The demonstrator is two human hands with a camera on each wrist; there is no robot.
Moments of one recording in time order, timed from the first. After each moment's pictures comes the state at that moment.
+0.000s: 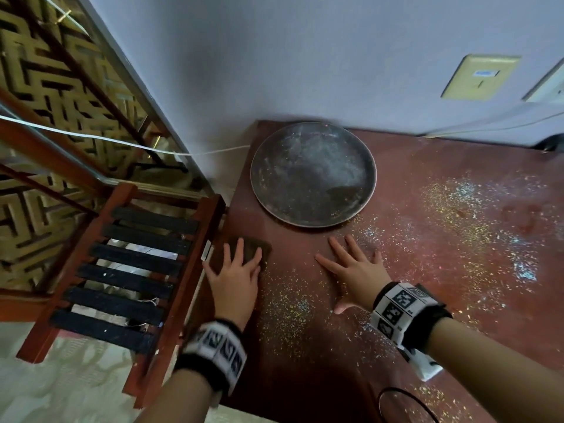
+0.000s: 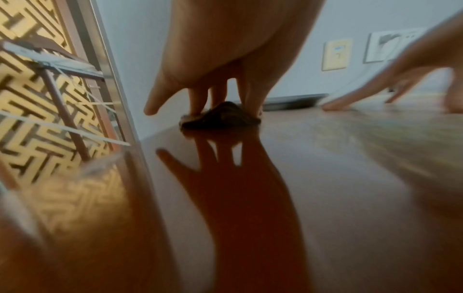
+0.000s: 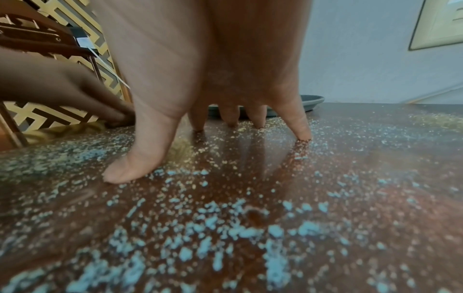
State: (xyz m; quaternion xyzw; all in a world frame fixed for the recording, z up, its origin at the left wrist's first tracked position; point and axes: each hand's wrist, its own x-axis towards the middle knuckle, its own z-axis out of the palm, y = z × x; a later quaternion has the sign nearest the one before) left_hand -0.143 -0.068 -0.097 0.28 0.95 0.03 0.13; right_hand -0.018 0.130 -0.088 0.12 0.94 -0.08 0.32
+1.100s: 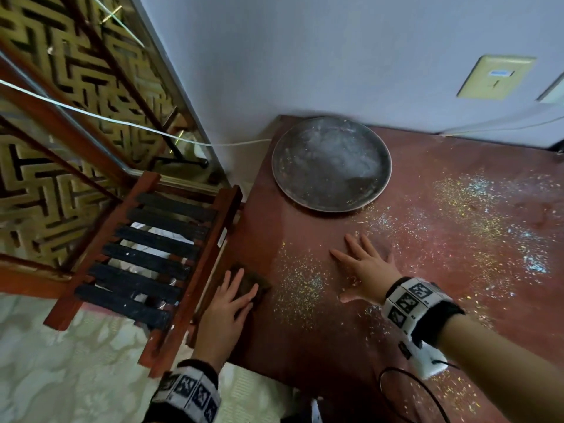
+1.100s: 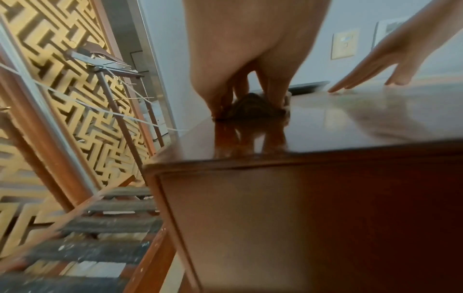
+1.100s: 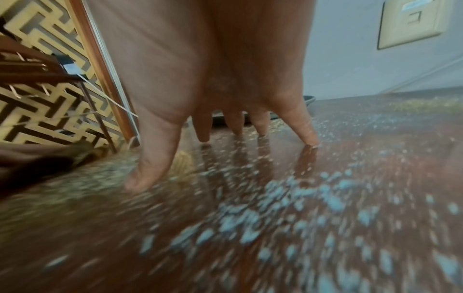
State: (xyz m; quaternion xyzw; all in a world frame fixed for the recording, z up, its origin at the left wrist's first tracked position) left_hand -0.094 -0.179 -0.119 0.32 0.90 0.26 0.14; right_hand 0.003 0.109 -0.085 0.15 0.93 -0.12 0.30
